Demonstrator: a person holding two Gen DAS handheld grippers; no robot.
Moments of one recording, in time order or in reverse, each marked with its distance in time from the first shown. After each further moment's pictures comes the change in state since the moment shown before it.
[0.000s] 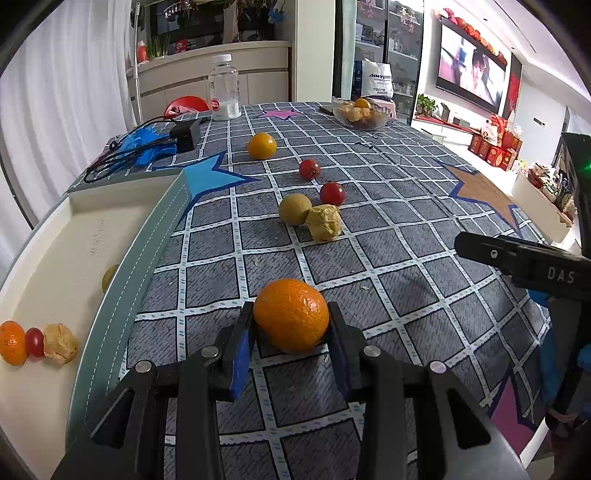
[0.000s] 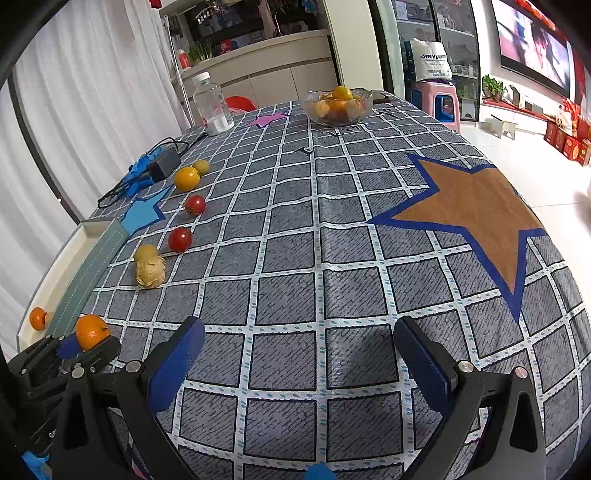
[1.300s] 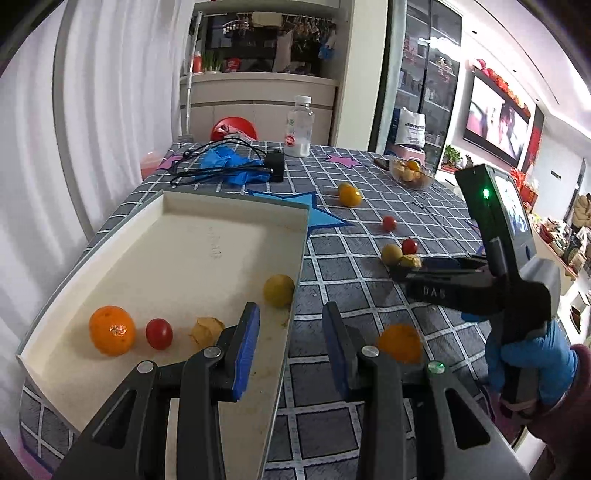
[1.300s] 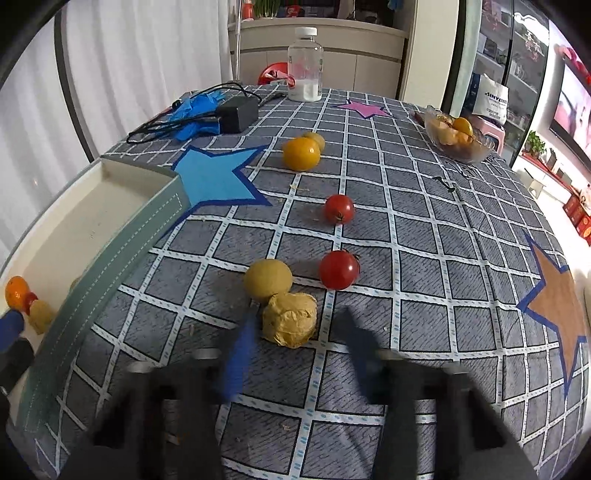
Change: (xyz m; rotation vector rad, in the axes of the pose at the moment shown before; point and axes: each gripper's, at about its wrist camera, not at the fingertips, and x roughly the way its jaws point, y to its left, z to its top) left arm -0.069 0.102 -0.016 -0.140 -0.137 0.028; right arm 0.054 0.141 0.021 -0.272 0.091 -0.064
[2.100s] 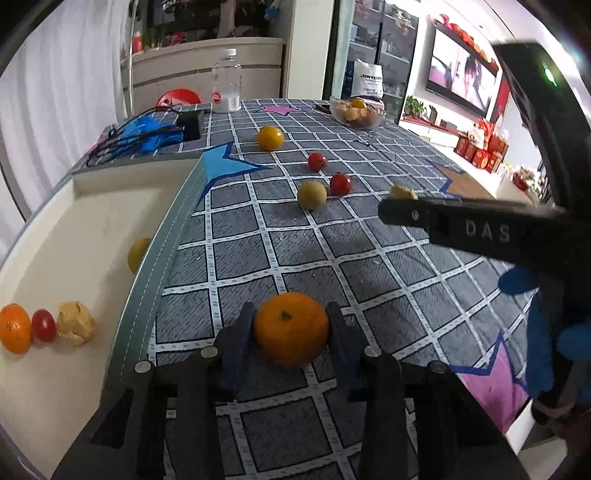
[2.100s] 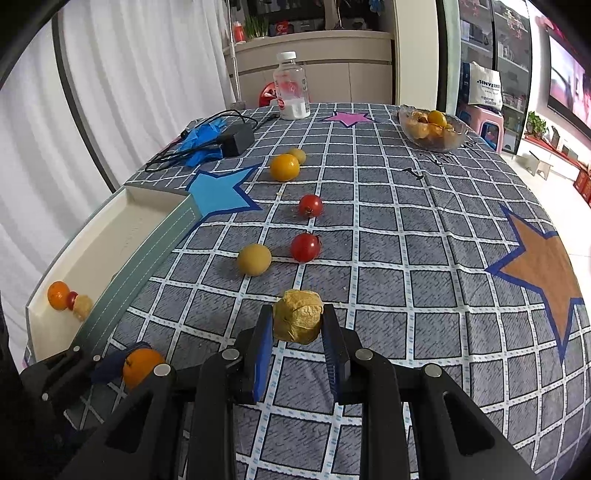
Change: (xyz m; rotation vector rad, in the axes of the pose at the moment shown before) left arm 0.049 -0.069 -0.015 0.105 0.159 -0.113; right arm -0.046 -0.035 -0.025 0.083 -0.057 0.101
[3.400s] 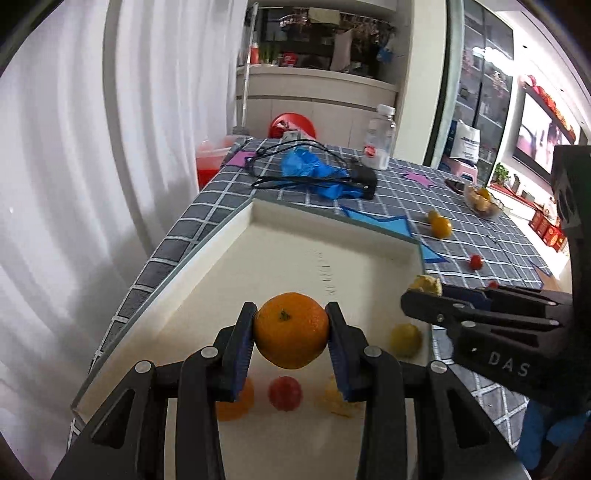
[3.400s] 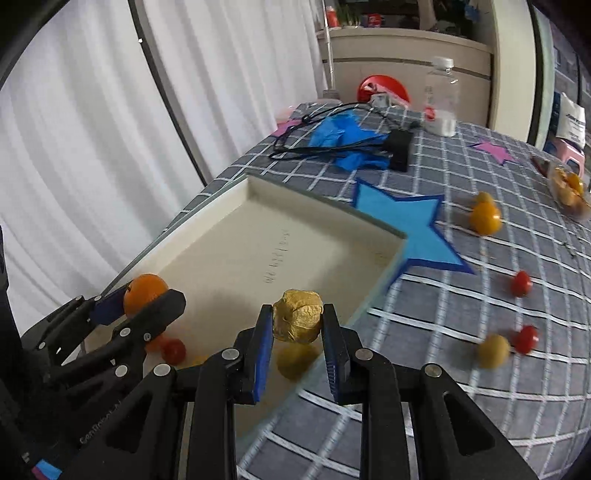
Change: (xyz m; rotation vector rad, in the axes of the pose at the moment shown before) left arm -0.053 0.155 0.025 -0.251 -0.145 0.284; right arm 0.056 0.161 0.049 -0.184 0.056 0.244
